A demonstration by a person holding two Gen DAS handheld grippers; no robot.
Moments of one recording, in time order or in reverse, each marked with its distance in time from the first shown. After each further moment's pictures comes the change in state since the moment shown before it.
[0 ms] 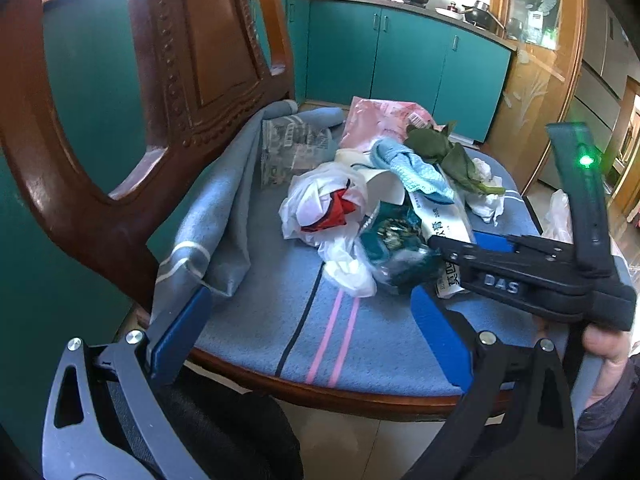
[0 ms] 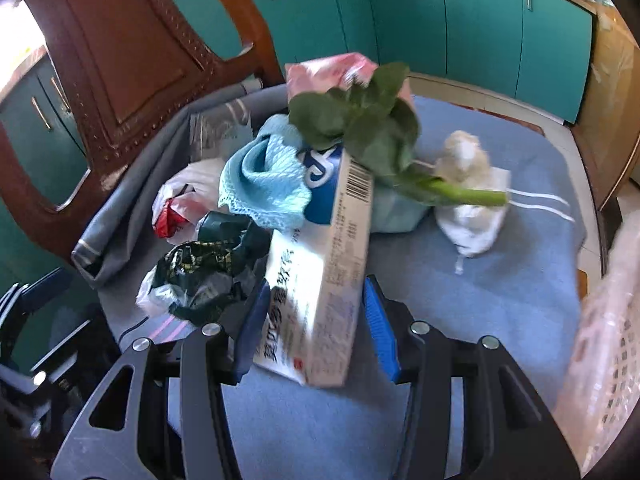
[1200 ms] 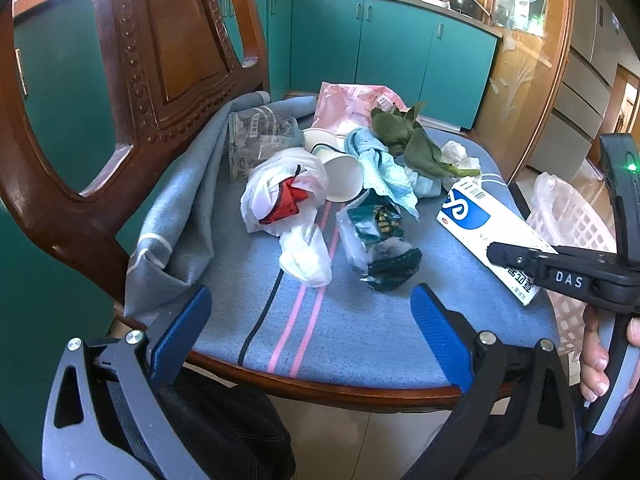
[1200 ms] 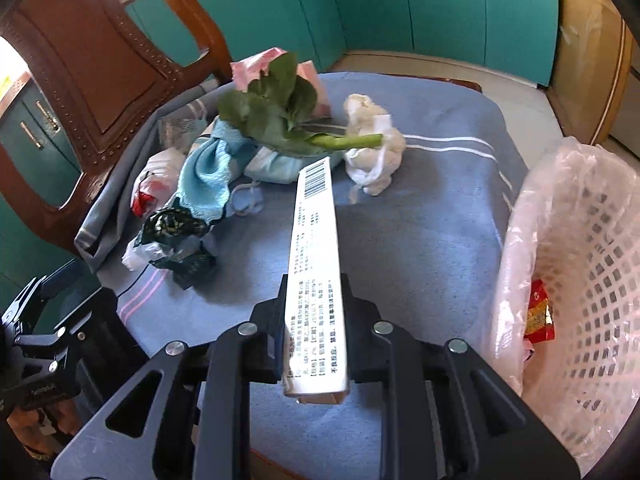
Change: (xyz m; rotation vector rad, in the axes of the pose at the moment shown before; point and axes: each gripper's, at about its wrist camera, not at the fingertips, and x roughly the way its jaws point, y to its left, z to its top) left arm -0.001 -0.026 -0.004 0.038 0.029 -0.038; right arm -0.047 -0.058 -0.026 0.126 0.053 -0.040
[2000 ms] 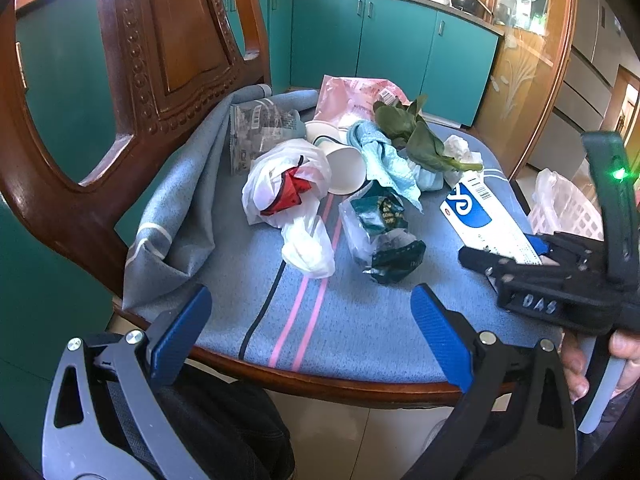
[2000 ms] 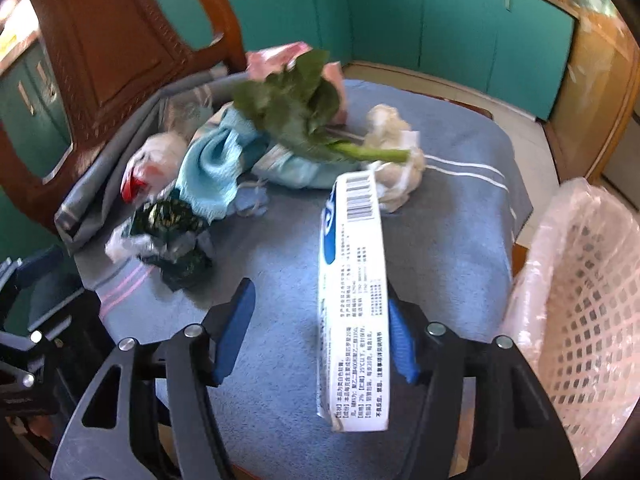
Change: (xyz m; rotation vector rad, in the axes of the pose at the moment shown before) left arm 0.004 0.003 -0.003 -0.007 0.015 -0.007; right arm 0.019 0.032 -0.001 -0.155 -0.015 -0.085
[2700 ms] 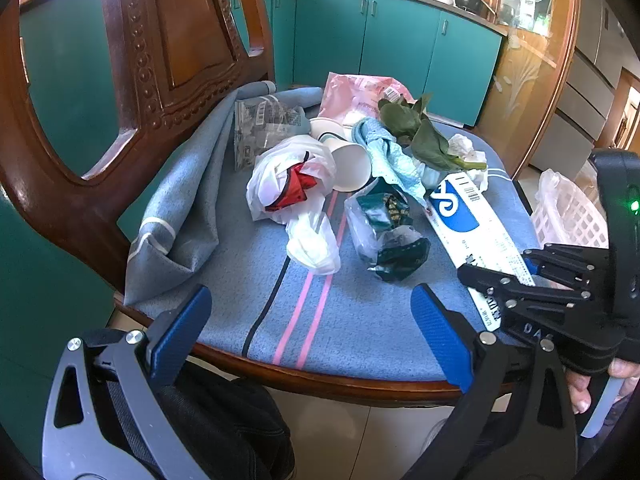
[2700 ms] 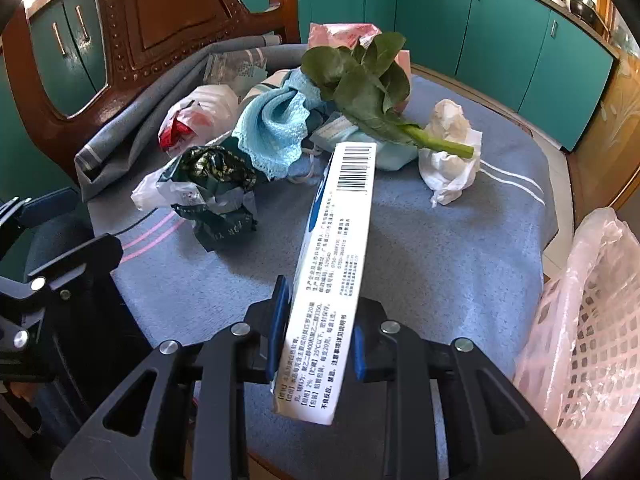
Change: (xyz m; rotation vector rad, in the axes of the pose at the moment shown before) left arm 0.001 0.001 -0.002 -0.009 0.008 0.005; right arm -0.001 0.020 -0.011 -0.126 0.025 0.050
